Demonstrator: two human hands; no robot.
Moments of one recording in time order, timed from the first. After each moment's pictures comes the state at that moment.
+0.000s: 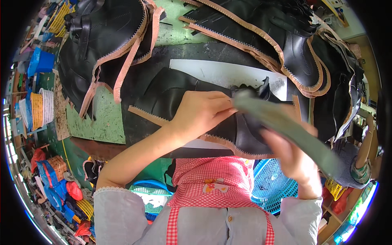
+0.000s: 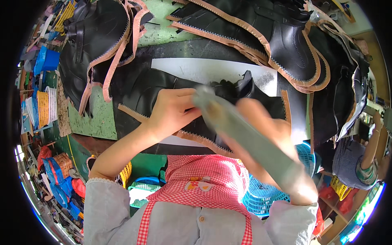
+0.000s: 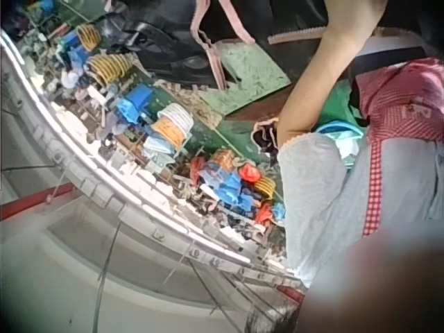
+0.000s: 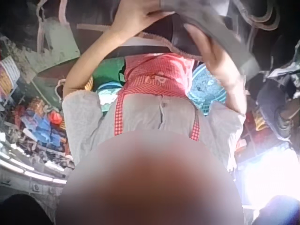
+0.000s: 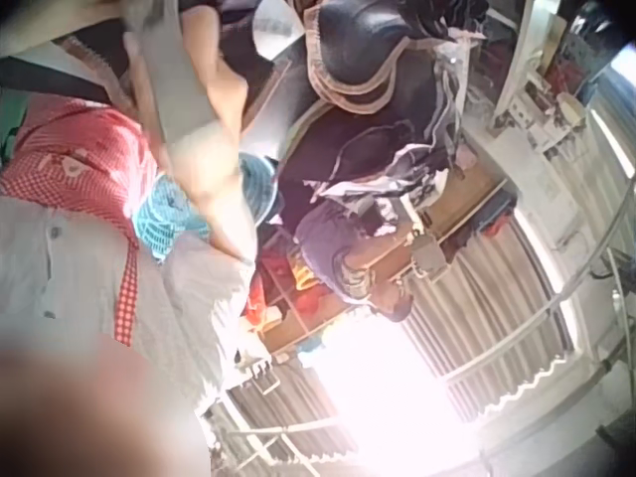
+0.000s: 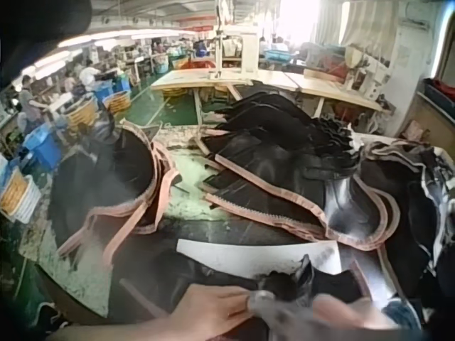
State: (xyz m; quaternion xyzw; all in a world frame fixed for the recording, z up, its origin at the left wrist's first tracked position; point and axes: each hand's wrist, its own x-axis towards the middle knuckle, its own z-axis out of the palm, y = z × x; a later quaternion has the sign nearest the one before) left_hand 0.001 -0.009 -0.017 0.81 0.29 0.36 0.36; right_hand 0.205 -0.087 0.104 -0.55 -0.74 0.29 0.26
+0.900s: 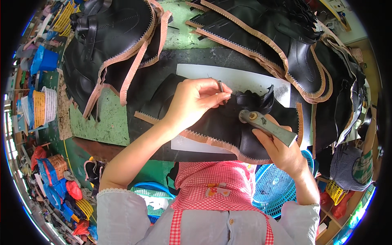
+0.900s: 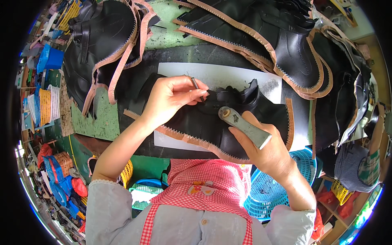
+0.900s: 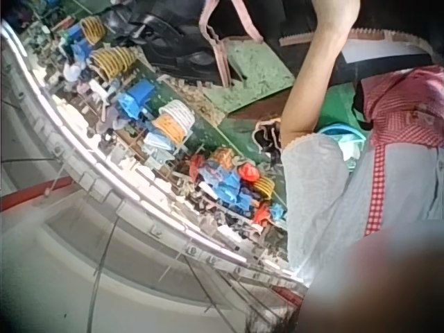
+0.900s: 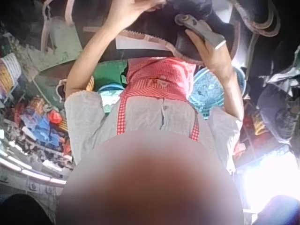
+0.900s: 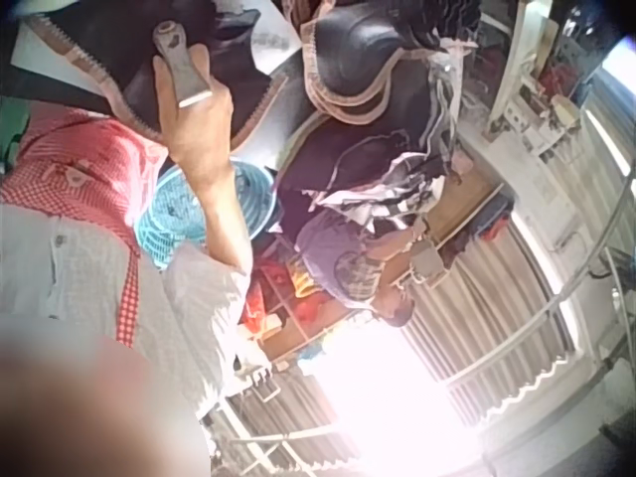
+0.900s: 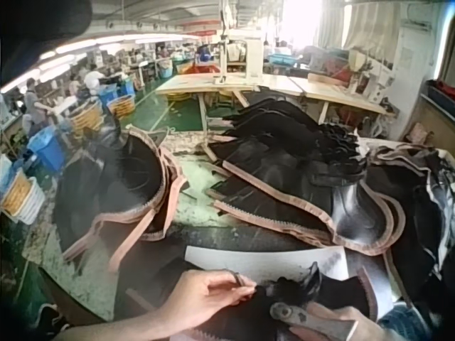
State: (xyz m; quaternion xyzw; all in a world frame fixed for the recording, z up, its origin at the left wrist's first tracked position) left_hand -0.015 0.014 -0.015 0.59 0.39 0.29 0.65; right_hand 0.217 -0.093 0.050 -0.56 -0.71 0.37 0.20
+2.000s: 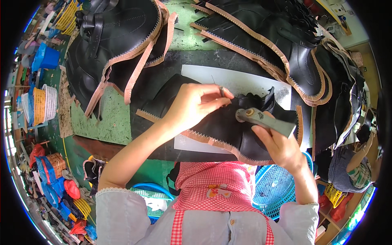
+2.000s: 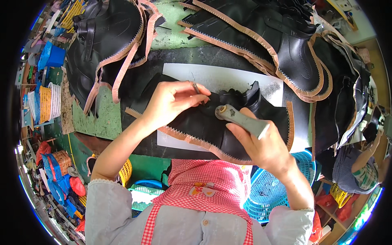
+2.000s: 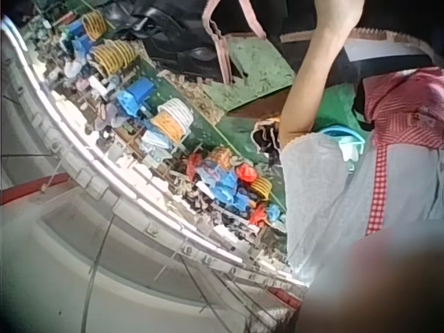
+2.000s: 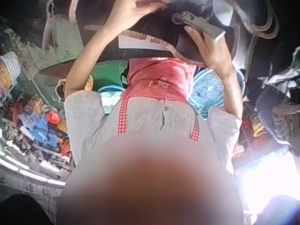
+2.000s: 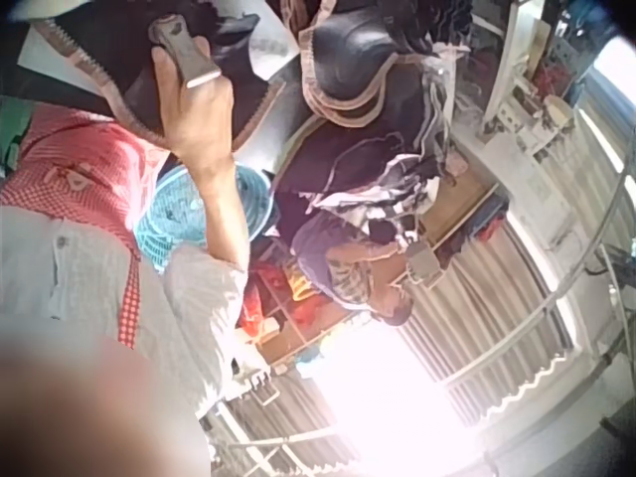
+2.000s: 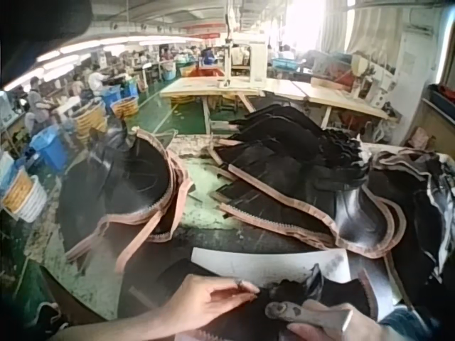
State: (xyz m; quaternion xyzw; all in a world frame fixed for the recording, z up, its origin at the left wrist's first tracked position) left_hand -0.023 0.011 -0.017 0.64 0.35 0.30 0.61; right_hand 0.205 -0.082 0.053 -0.55 -0.71 0.37 0.26
